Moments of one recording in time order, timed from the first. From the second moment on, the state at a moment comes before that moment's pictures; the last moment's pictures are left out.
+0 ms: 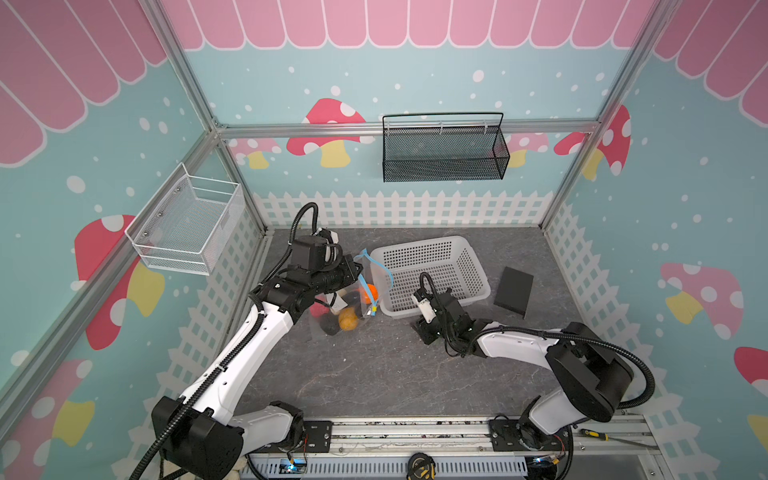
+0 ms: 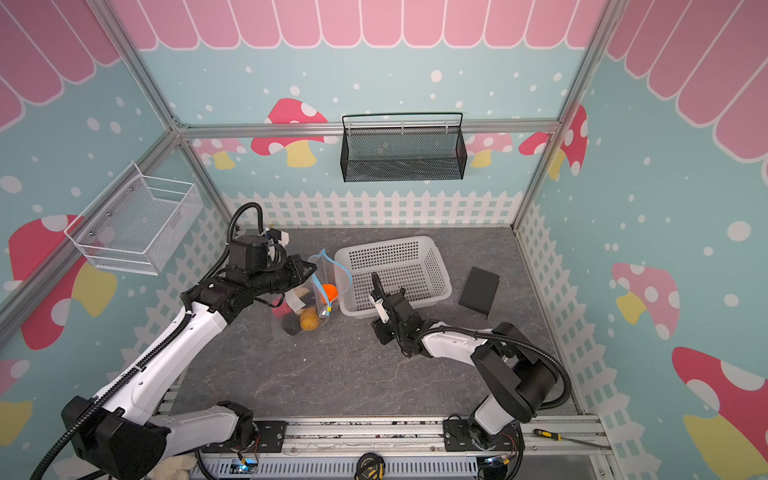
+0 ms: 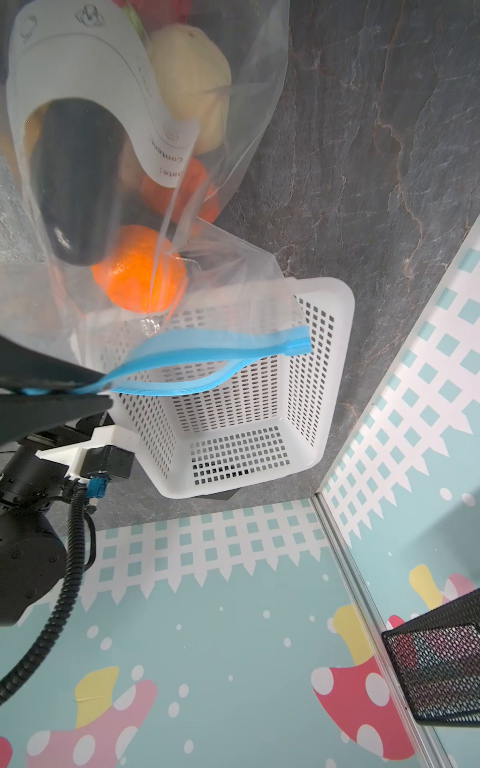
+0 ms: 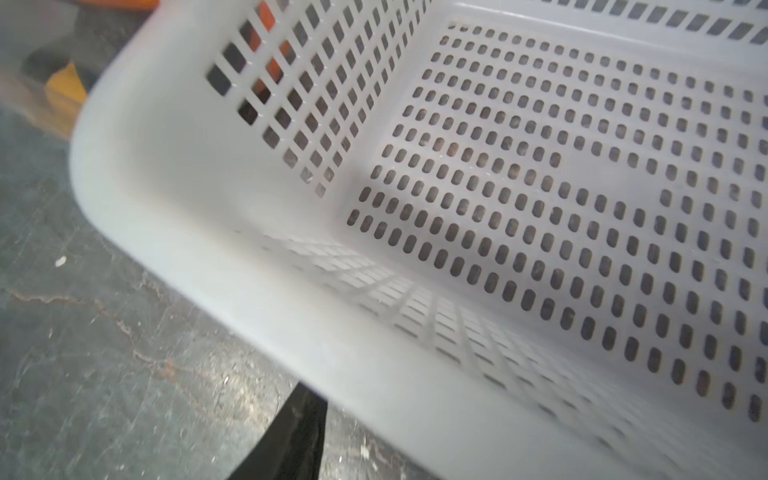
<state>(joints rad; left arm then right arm) -0.33 1.22 1.18 -0.54 0.28 -0.72 0.74 1.59 0.75 0.11 -0.03 0.12</state>
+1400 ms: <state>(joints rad) -0.33 1.20 1.17 -0.54 0.27 -0.72 0.52 1.83 1.16 -0.06 -0.10 0.10</state>
